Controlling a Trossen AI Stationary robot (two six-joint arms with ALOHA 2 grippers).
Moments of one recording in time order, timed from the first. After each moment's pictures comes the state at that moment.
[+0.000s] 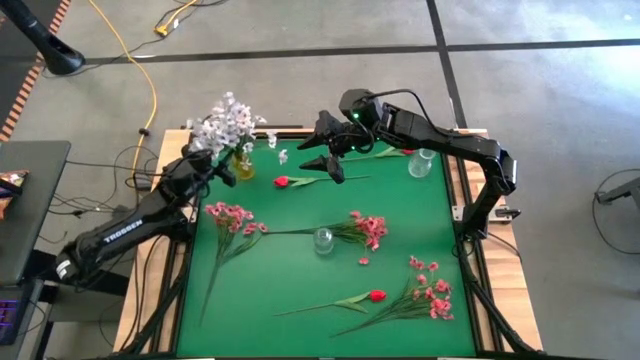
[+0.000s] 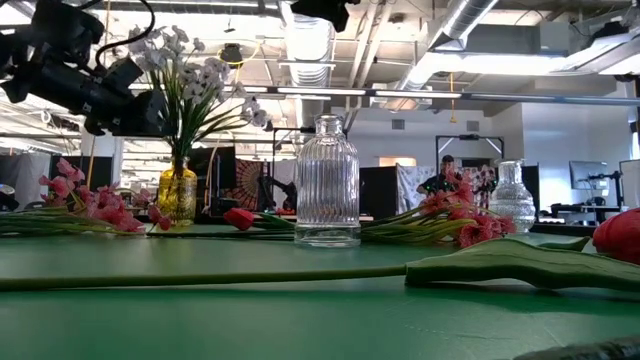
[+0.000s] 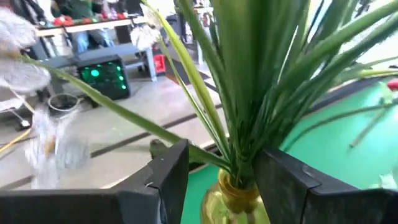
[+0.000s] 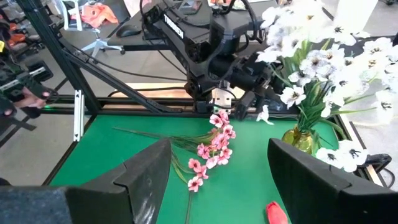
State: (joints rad) left arm 0.76 0.39 0.15 0.08 -0.28 0.00; right arm -0.29 1.73 1.81 -0.46 -0.42 -0.09
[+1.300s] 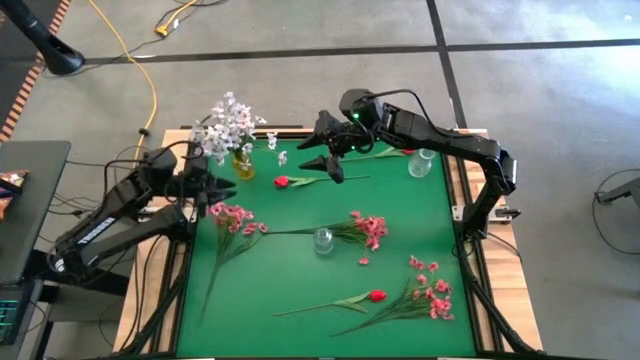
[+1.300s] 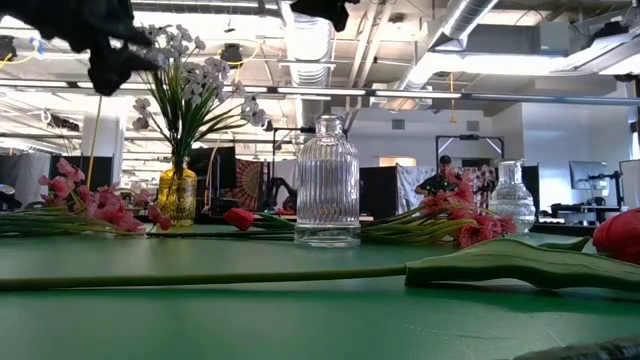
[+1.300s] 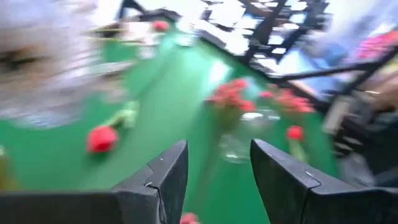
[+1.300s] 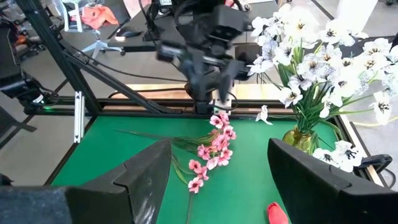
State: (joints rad) left arm 0.68 0.36 0.59 -0.62 0.52 -0.28; right arm -0.29 1.73 1.81 -0.46 -0.42 -0.08
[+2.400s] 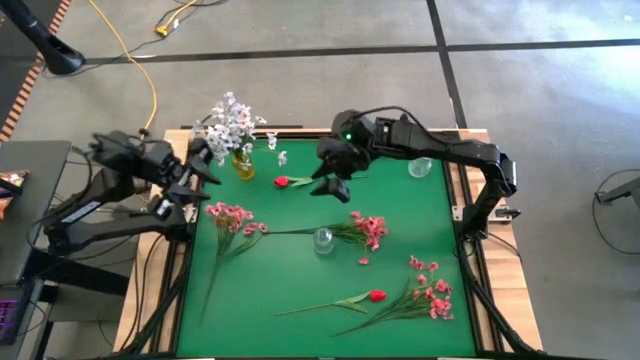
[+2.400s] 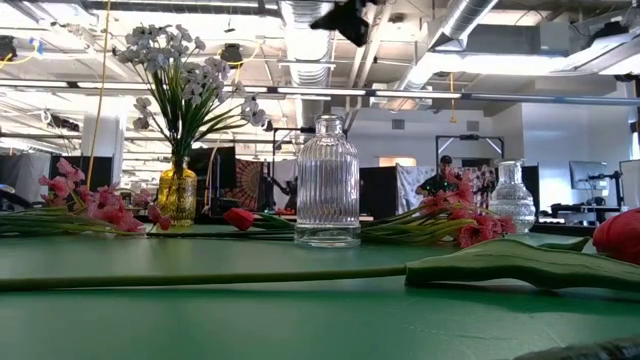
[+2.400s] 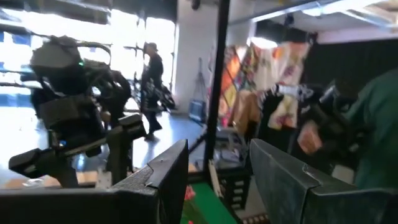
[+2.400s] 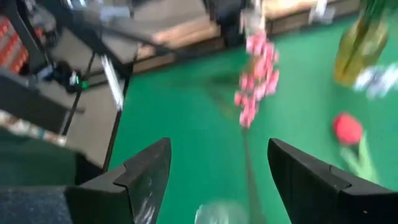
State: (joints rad) left arm 0.45 0.57 0.90 -0.08 0.81 -0.27; right arm -0.21 1.73 1.81 -0.74 -0.42 0.15
